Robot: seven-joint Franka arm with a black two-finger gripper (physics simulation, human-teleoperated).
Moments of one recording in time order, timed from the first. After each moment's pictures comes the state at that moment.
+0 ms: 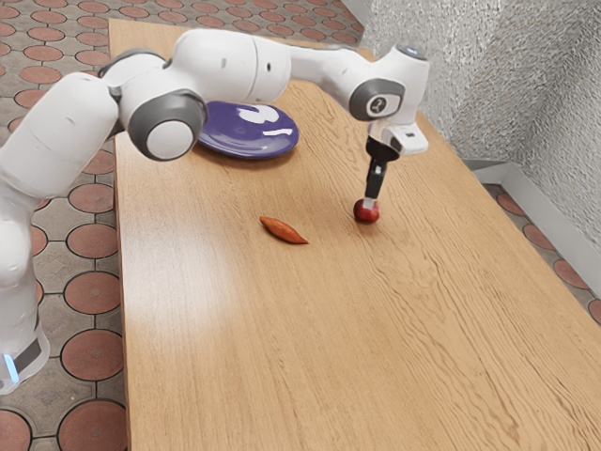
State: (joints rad) arm 0.09 0.58 0.10 -1.17 -0.09 1.78 0.67
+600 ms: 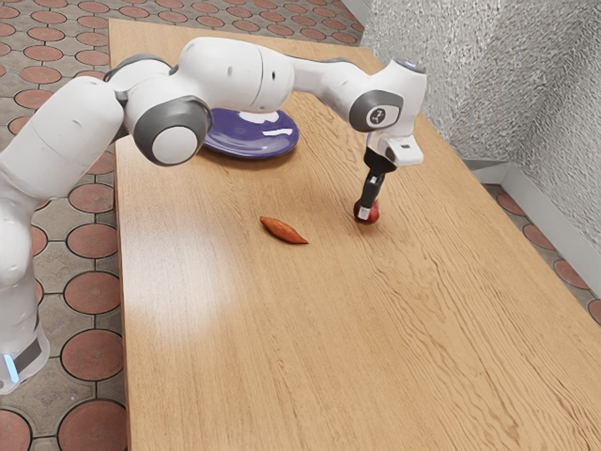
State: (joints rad) arm 0.10 0.62 0.10 -1.17 -0.13 1.79 0.81
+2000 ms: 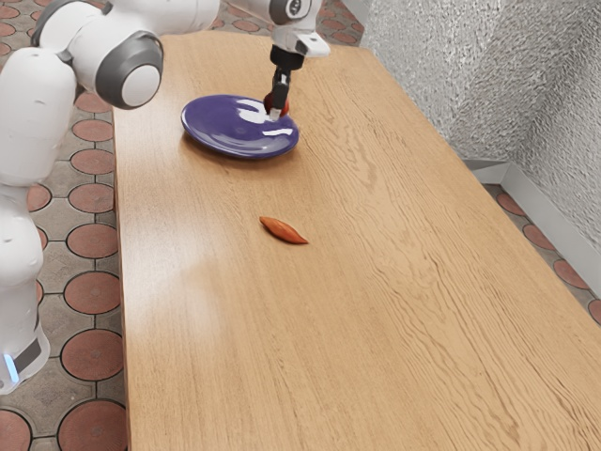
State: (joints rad) arm 0.34 0.34 0.27 -1.32 -0.13 1.56 0.87
